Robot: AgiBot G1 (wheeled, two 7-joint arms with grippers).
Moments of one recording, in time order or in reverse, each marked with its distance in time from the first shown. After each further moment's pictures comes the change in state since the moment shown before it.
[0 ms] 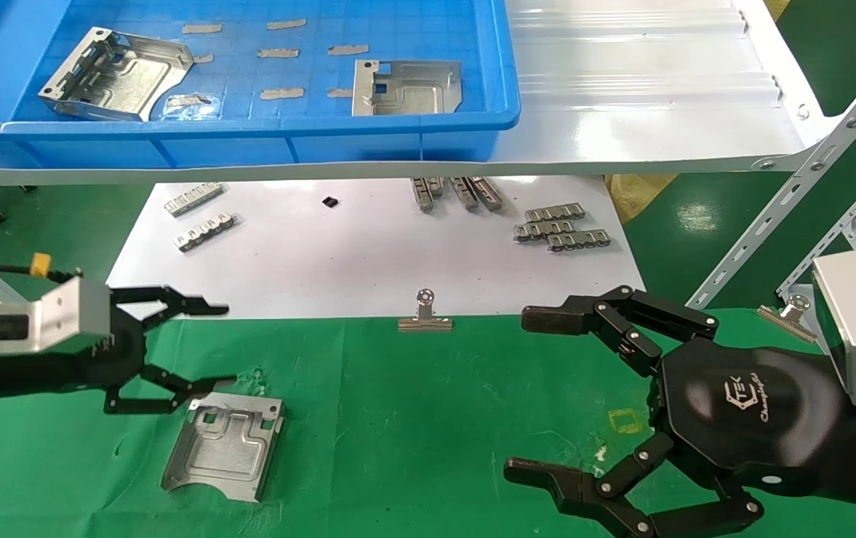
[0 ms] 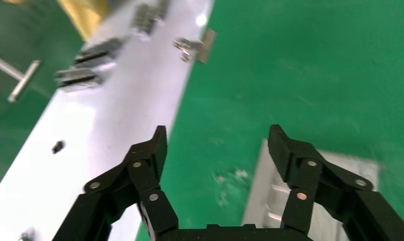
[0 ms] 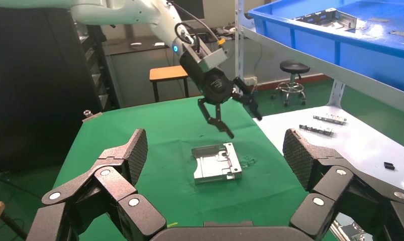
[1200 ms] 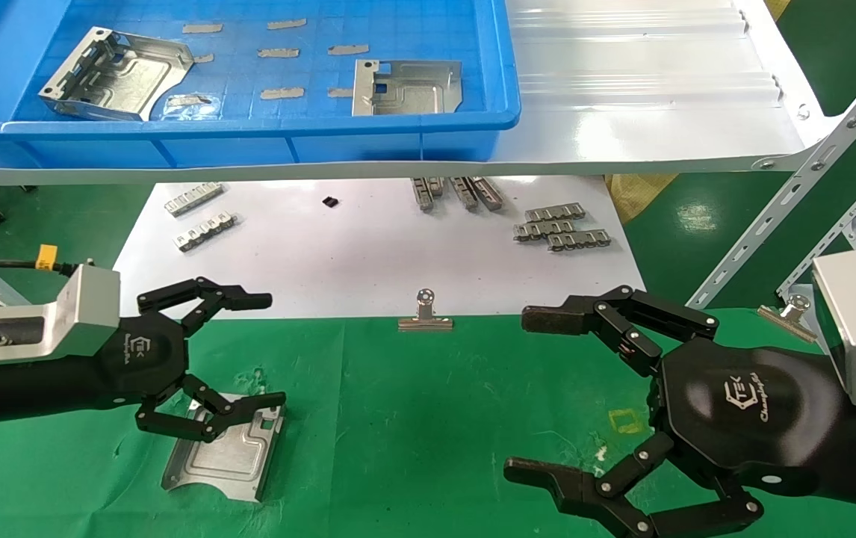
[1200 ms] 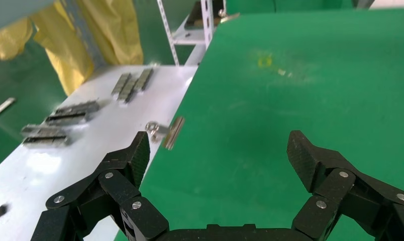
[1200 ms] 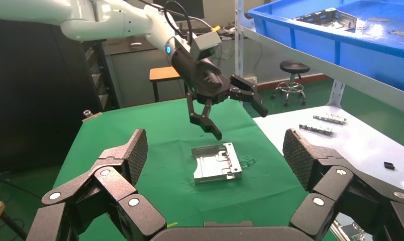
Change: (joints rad) left arm 0.245 -0.082 -0.306 -0.421 -0.067 -0.036 -0.349; right arm 0.000 0.000 0.000 0.000 0.000 0.000 0.000
